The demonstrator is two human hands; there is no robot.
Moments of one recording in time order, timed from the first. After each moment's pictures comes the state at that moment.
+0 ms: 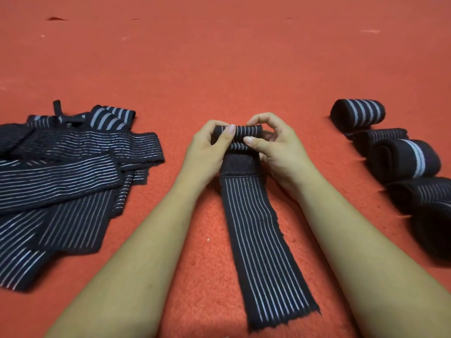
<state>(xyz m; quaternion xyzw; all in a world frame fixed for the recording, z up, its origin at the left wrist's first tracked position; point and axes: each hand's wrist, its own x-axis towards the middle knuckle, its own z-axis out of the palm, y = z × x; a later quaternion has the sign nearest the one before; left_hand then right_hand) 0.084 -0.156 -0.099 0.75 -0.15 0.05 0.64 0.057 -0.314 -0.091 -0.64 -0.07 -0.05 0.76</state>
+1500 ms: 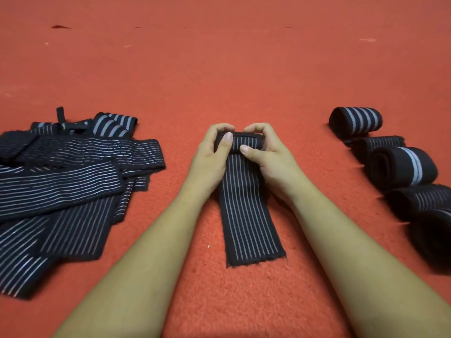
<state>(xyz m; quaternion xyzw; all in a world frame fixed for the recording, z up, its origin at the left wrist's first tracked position) 0.083 -0.163 -0.101 0.74 -0.16 0.05 0.65 0.053 -0.303 -0.091 -0.69 -0.05 -0.05 0.72</state>
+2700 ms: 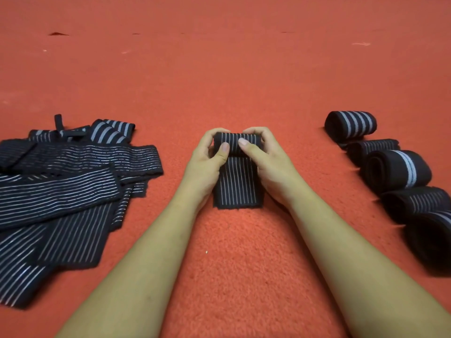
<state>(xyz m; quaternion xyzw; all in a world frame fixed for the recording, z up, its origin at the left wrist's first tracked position) 0.081 -0.164 -0.100 0.63 -0.15 -0.04 0.76 0.058 -0.305 -0.092 -0.70 -0.05 -0.08 0.71</state>
